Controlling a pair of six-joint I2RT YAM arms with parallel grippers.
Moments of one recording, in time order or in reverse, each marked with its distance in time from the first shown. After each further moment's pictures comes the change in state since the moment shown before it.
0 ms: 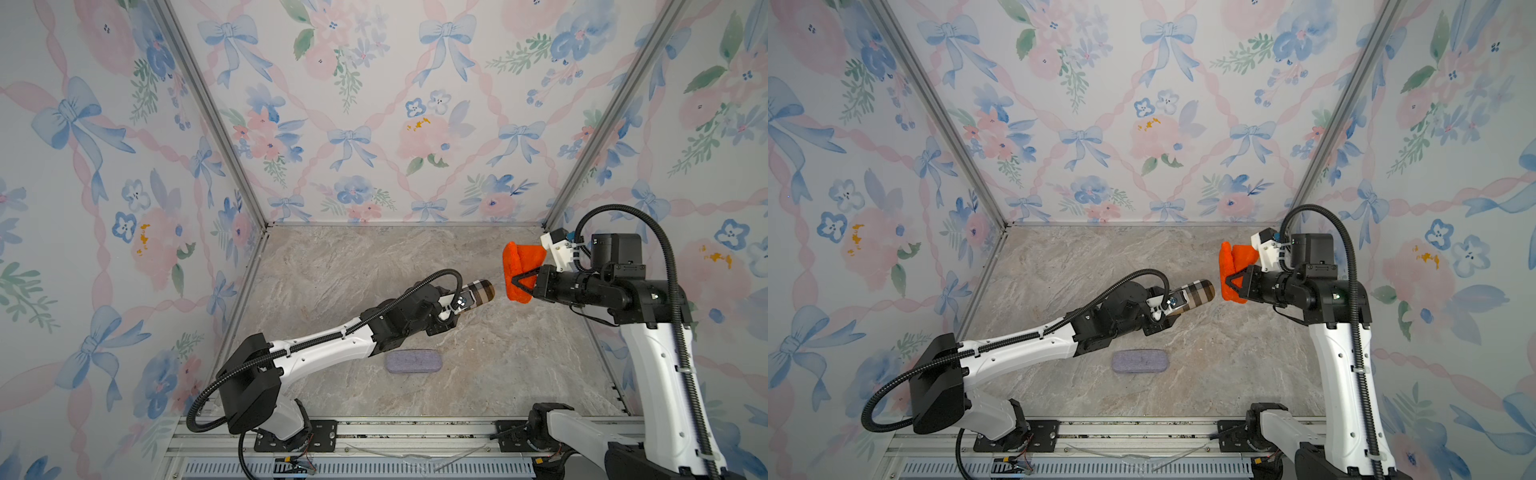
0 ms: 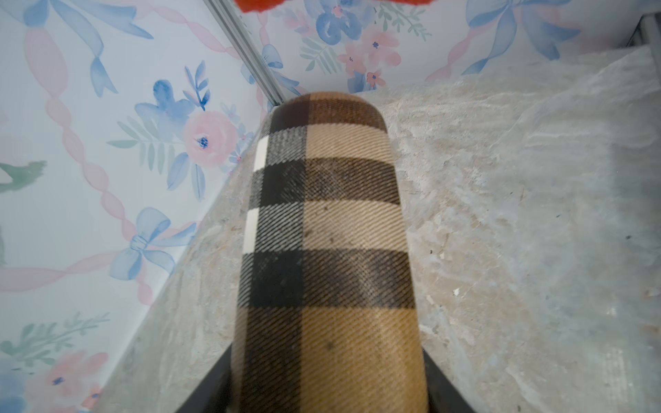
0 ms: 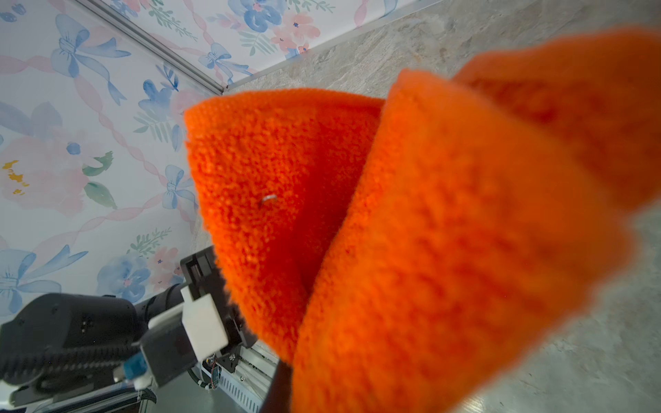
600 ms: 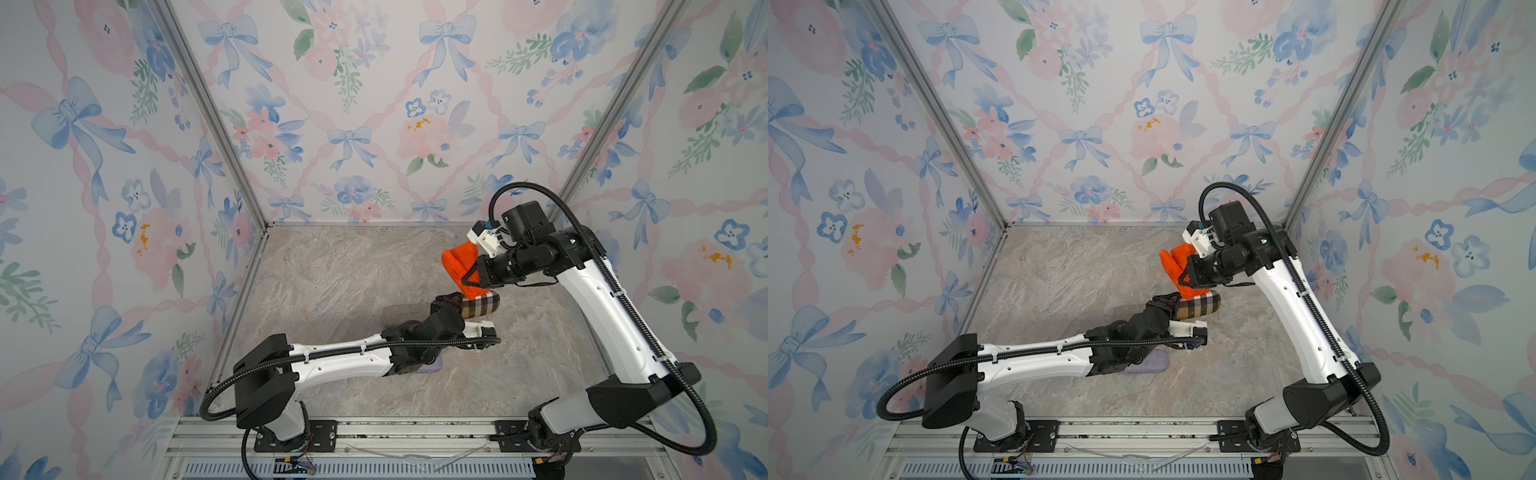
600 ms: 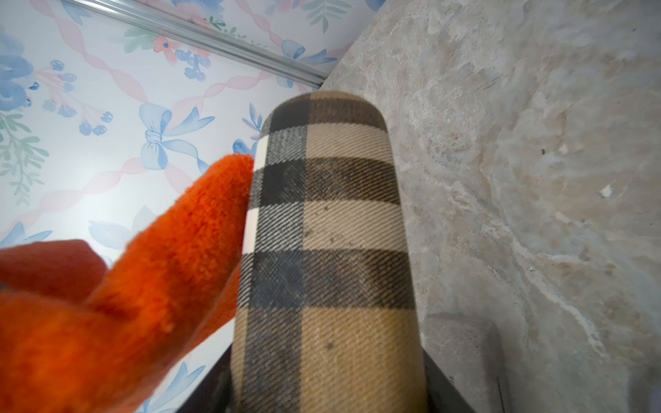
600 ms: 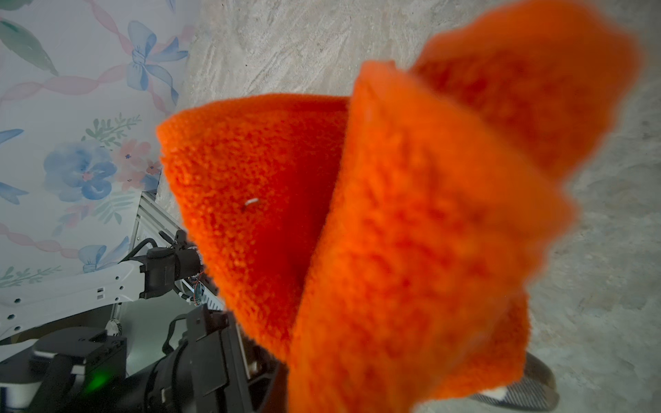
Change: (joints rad) left arm -0.161 0.071 0.006 0.123 -0.436 0.576; right arm 0.396 0.349 0.233 -0.146 0.161 -0.051
